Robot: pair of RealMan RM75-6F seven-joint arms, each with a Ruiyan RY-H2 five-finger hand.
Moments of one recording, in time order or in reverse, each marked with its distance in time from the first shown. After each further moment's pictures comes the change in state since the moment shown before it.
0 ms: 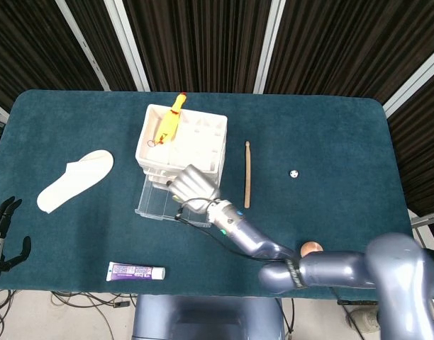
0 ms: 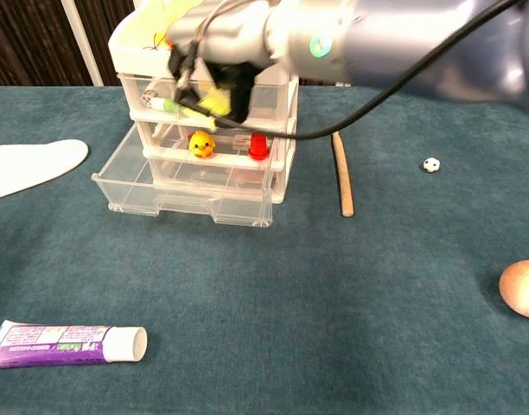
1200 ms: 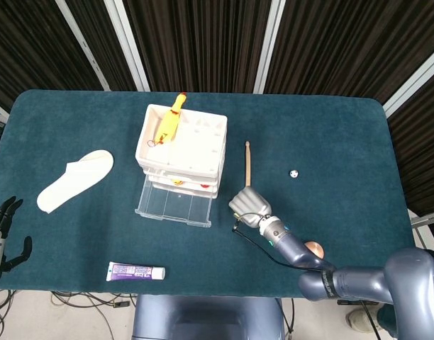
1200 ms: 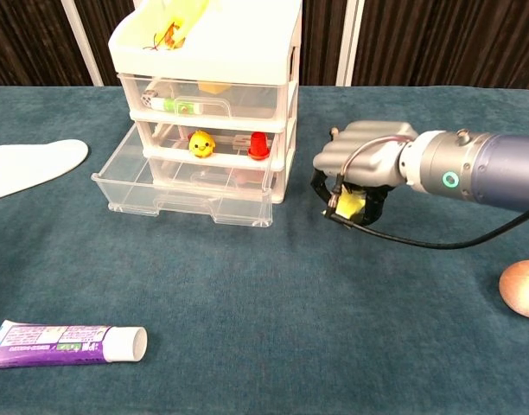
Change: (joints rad) left arm 0.001 -0.004 0.002 -0.001 0.007 0.004 0.009; right arm -0.215 -0.062 -0.232 0.178 -0.059 -0.058 0.051
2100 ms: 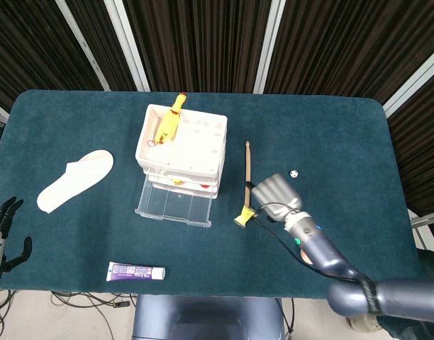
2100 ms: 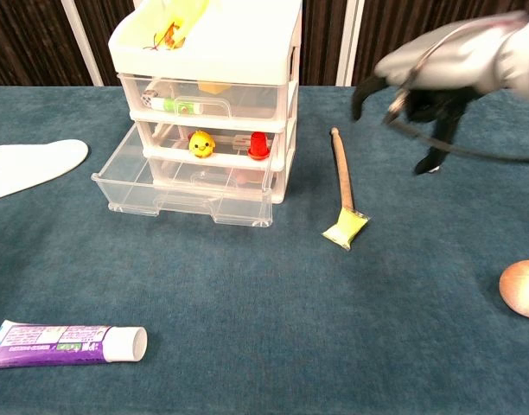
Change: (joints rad) left arm 0.000 -0.002 0.000 -0.001 0.000 0.001 0.008; right arm -0.062 0.424 0.078 -0.501 0.160 0.148 -0.003
